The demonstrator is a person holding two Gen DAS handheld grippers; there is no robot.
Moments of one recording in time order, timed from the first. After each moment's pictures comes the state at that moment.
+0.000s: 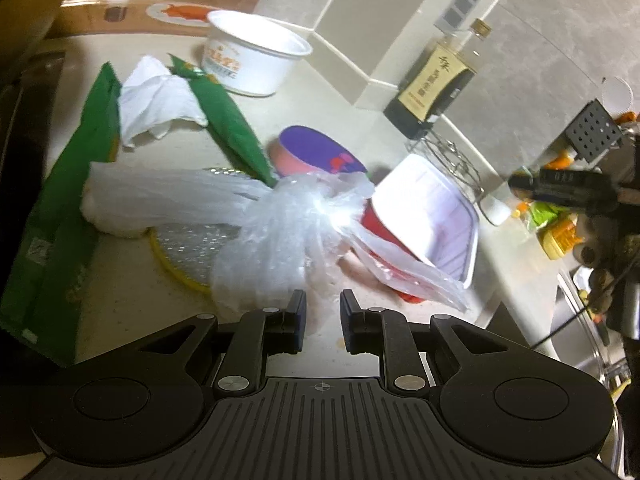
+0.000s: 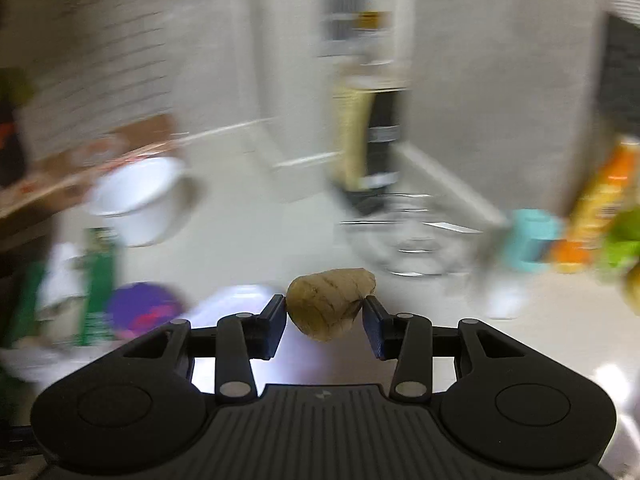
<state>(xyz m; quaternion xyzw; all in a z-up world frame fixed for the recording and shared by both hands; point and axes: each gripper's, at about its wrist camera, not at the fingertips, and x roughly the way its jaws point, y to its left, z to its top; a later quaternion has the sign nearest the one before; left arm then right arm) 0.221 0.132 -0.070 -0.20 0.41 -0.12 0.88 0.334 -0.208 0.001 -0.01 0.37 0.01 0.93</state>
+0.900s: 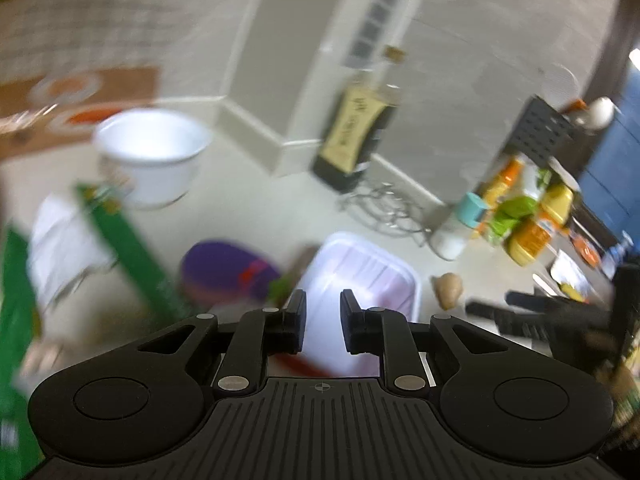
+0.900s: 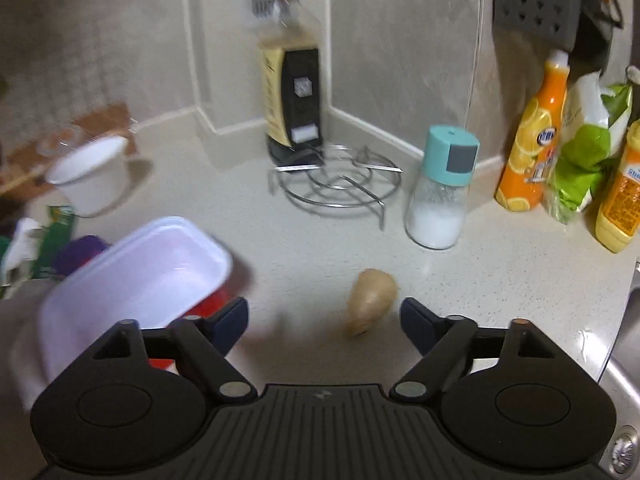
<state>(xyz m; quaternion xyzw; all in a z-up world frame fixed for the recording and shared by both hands) 0.285 0.080 -0.011 -0.11 0.33 -0.20 0.92 0.272 -0.243 -0.044 0.01 0.33 0.03 0.94</state>
